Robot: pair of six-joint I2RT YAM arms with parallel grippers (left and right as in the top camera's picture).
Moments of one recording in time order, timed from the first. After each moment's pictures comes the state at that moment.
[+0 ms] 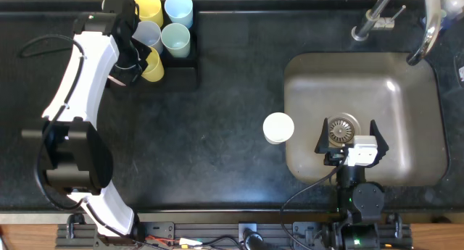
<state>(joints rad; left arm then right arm) -0.05 1.95 1.70 -1.17 -0.08 -1.12 0.07 0.01 0.02 -0.02 0.14 -0.09</state>
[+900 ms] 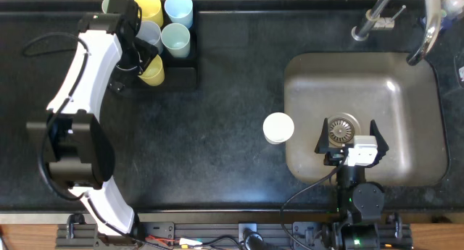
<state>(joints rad) -0.04 1.98 1.70 -1.17 -0.11 -1.13 0.07 0.01 0.02 -0.02 0.14 -0.09</state>
